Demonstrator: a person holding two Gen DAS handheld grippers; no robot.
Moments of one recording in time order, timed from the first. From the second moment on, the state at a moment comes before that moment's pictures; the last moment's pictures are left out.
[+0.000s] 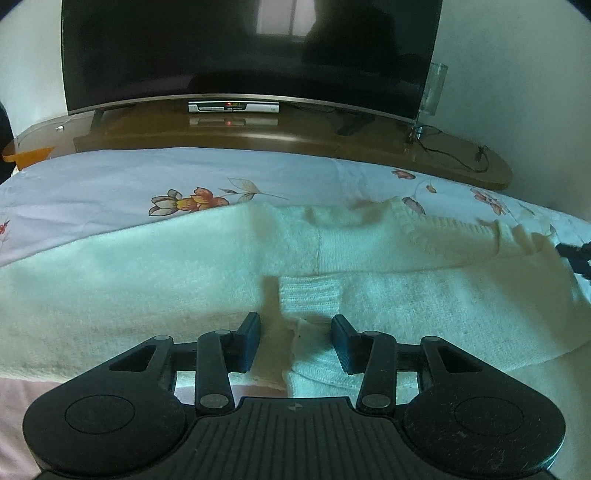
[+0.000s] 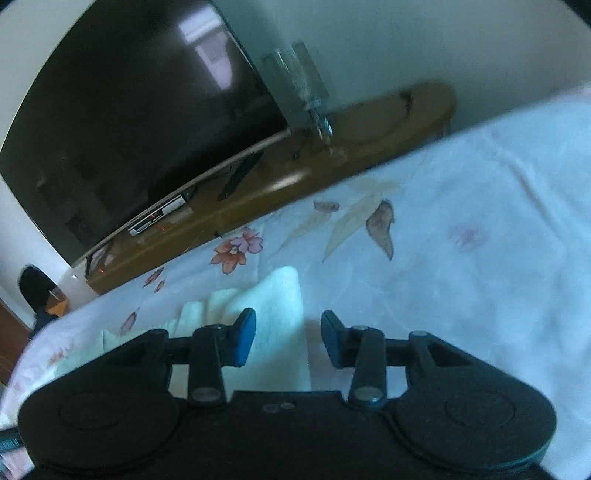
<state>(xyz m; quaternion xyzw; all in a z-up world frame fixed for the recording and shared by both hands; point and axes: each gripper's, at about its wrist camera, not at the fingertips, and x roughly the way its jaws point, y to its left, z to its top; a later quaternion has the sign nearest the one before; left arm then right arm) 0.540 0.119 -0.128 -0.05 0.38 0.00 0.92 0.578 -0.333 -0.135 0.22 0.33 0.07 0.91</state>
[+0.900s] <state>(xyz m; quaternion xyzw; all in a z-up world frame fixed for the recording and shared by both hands) 0.564 0.090 -0.129 0.03 0.37 0.03 0.93 0.592 -0.310 -0.130 0.13 0.34 0.08 0.93</state>
